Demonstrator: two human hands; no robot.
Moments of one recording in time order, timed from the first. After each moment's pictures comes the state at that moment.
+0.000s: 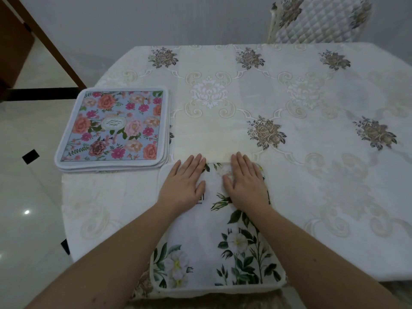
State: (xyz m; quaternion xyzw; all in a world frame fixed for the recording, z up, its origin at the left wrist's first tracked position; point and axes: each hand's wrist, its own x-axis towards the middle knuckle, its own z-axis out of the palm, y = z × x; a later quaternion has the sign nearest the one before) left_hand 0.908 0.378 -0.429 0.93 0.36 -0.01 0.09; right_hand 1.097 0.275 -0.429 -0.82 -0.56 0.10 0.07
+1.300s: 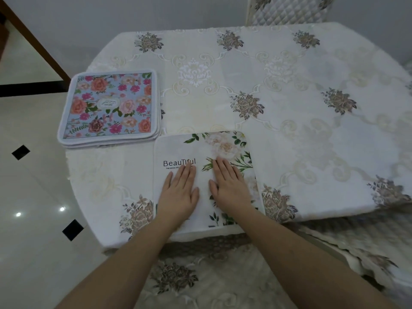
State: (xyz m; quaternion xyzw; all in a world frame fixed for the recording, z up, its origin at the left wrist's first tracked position) left_hand 0.855 0.257 -0.428 0.91 0.39 -0.03 0.11; right_hand 1.024 0.178 -0.425 -0.81 -0.58 0.11 0.05
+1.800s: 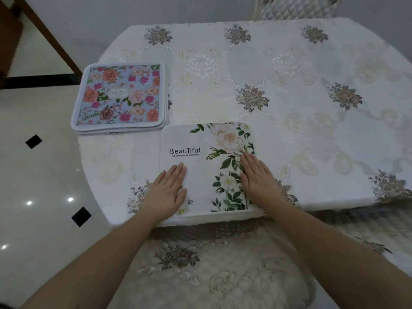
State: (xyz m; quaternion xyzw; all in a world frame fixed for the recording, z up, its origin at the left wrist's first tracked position) left_hand 0.793 0.256 -0.422 0.93 0.34 -0.05 0.11; right_hand 1.085 0.125 -0.420 -0.80 -0.58 0.12 0.02
